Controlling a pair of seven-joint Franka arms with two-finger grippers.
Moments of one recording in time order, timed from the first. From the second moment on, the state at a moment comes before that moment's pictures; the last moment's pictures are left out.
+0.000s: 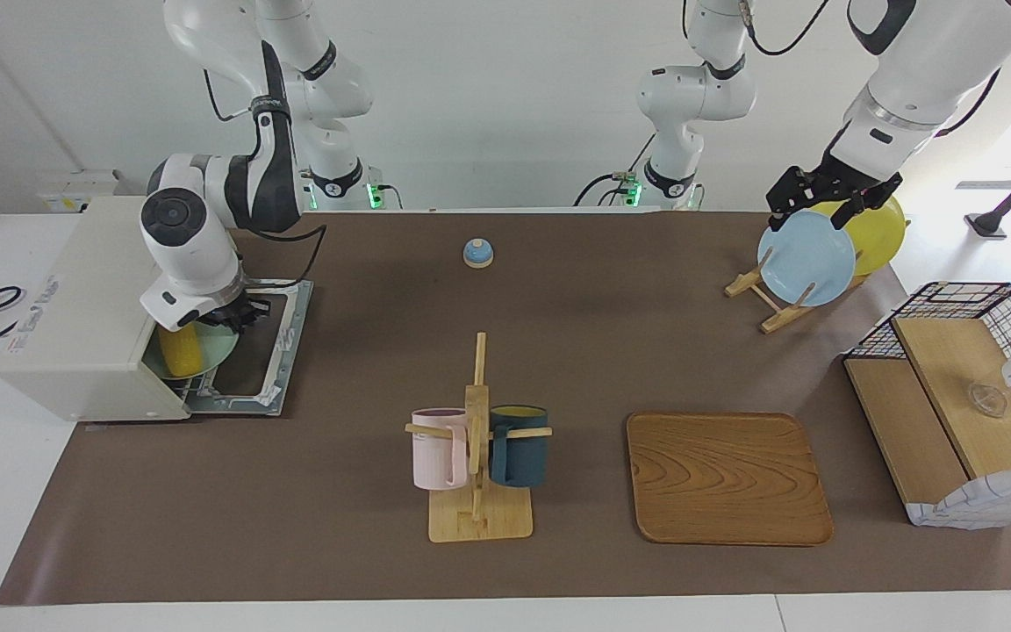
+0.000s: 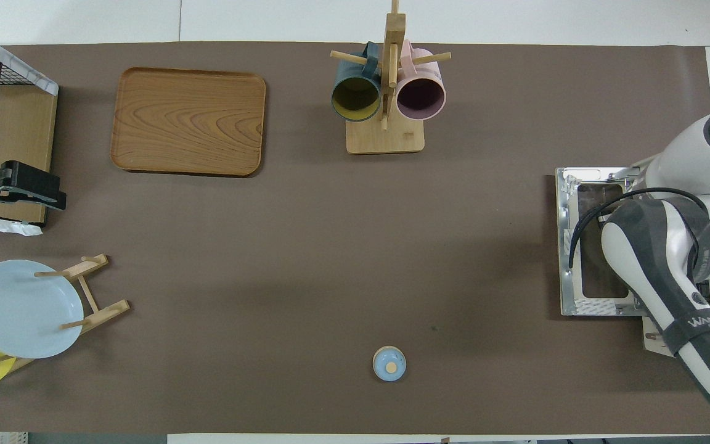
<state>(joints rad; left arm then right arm) -0.12 0.00 0.01 -1.53 -0.03 1.44 -0.08 -0.04 0.10 -0.02 -2.06 -0.22 1.97 -0.01</state>
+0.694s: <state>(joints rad) -0.11 0.00 0.01 -1.52 -0.03 1.46 -0.02 0.01 0.10 0.00 -2.02 -0.22 1.94 -0.02</state>
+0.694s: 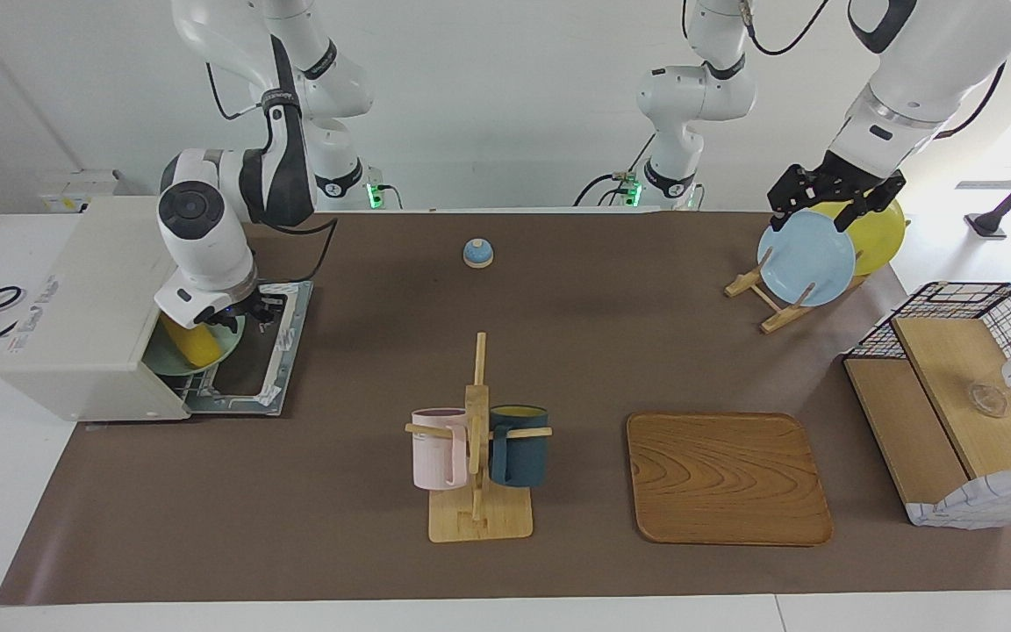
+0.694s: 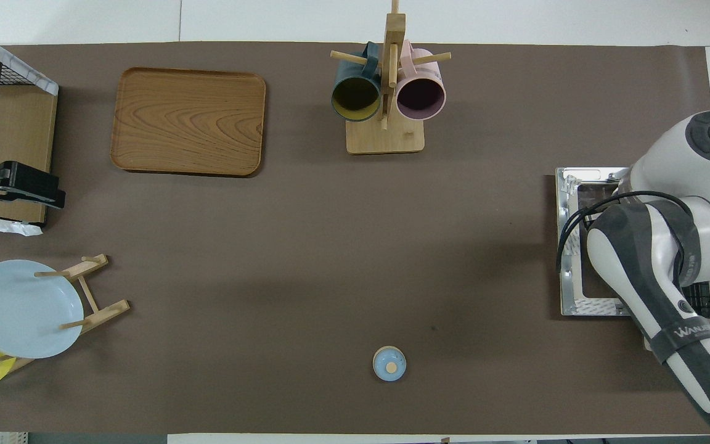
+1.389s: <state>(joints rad) -0.11 -0.01 0.02 -1.52 -0.03 1.46 -0.02 0.07 0.21 0.00 -2.10 -0.11 2.19 0.06</state>
